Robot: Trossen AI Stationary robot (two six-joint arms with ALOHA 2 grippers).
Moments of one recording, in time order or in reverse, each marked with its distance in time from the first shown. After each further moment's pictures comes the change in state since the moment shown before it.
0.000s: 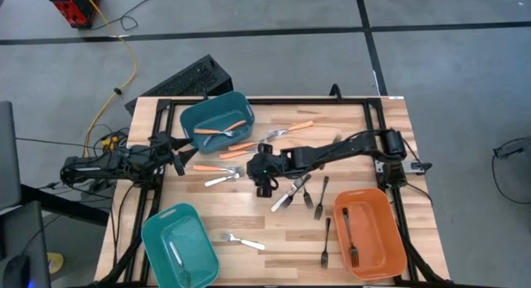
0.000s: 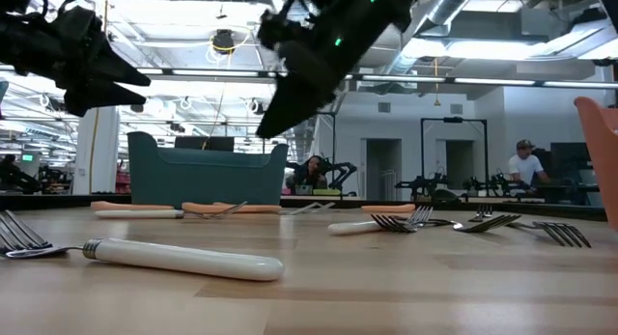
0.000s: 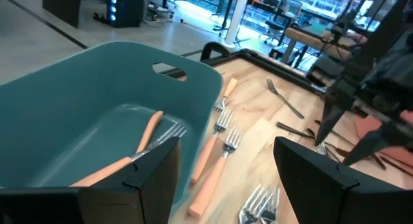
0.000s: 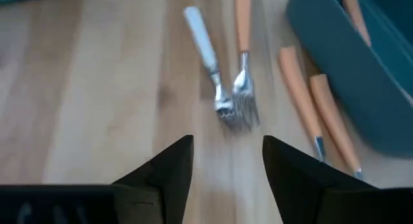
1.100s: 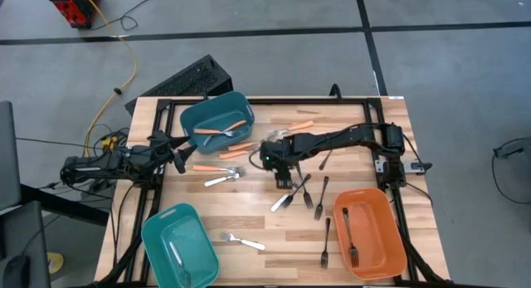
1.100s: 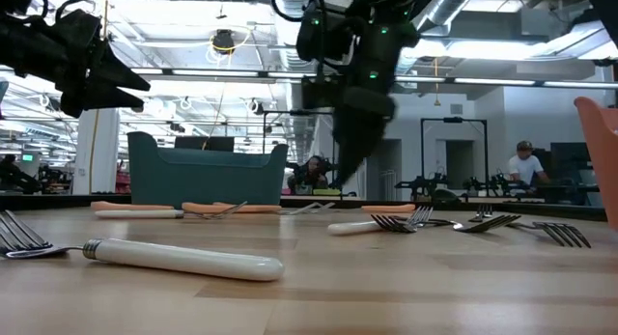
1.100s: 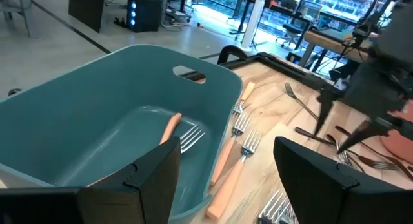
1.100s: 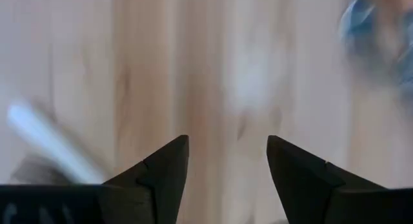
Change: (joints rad) left arm 0.000 0.000 0.000 -0.023 -0.064 -0.004; right arm -0.120 0.002 -0.006 -0.428 -0.181 -0.007
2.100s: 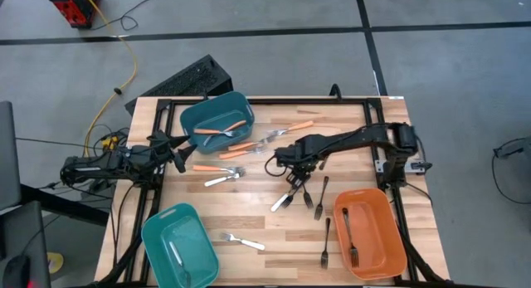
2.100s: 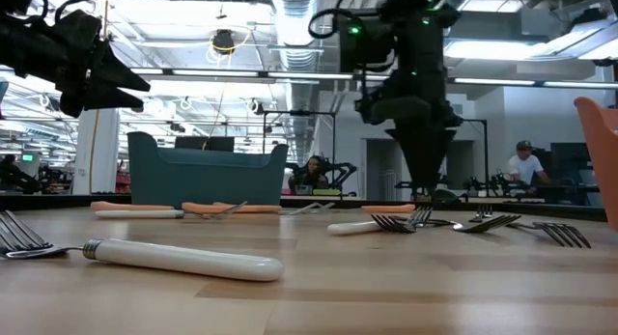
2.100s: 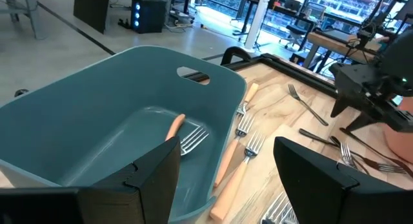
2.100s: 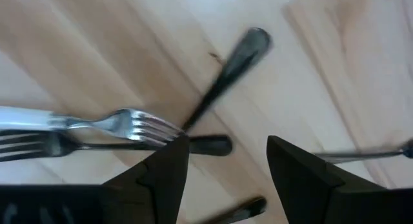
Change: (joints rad) left arm 0.000 0.000 0.000 0.000 -0.016 0.000; right arm 0.022 -0.130 -0.139 -0.285 0.113 0.682
